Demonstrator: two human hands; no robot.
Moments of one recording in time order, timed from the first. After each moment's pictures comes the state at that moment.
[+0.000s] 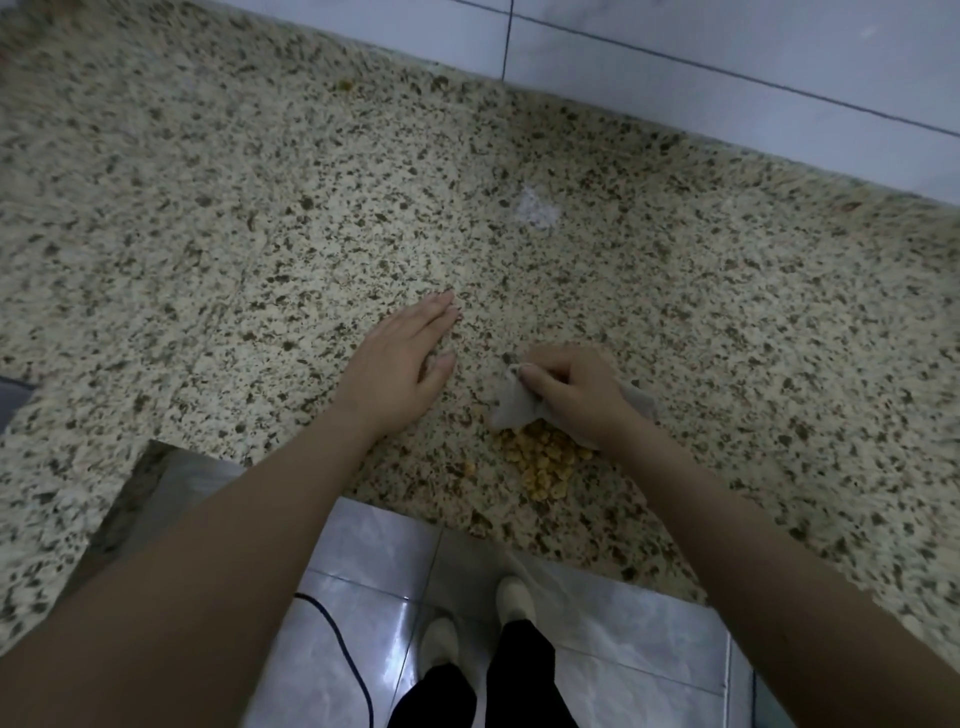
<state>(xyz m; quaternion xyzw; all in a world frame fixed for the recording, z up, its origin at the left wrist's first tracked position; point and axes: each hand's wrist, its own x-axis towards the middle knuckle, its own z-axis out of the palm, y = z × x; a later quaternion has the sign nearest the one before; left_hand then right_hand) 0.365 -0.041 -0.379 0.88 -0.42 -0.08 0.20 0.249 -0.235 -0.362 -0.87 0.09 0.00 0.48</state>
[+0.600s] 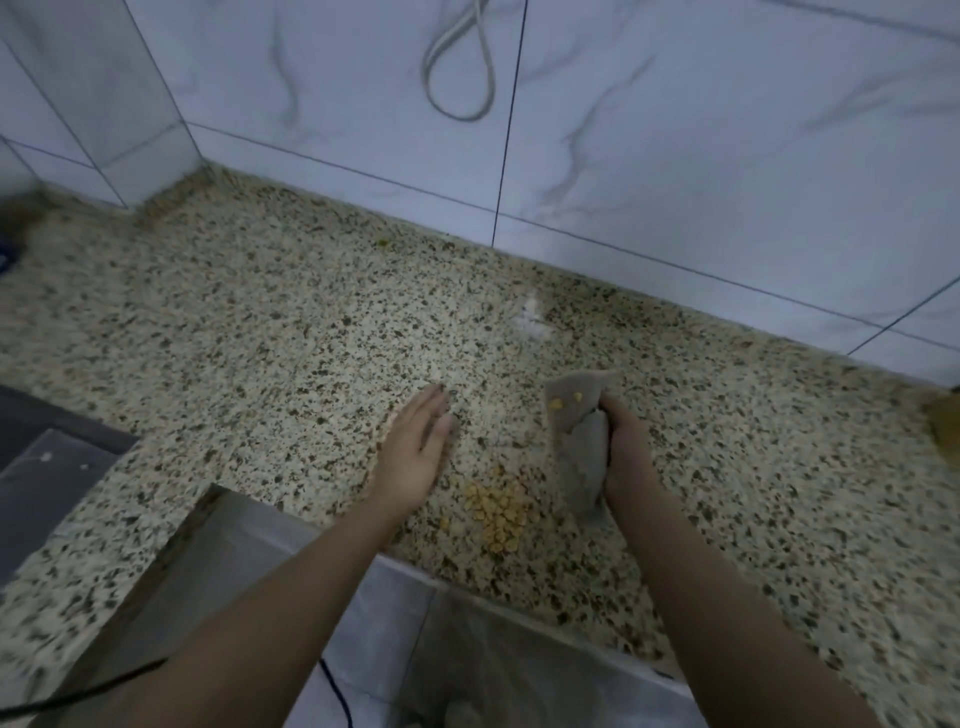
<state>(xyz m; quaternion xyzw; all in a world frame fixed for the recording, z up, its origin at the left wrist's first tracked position) 0.306 -0.059 -0.335 0.86 -0.21 -0.10 0.46 0.215 -0.269 -0.256 -0.40 0.40 -0.06 0.82</state>
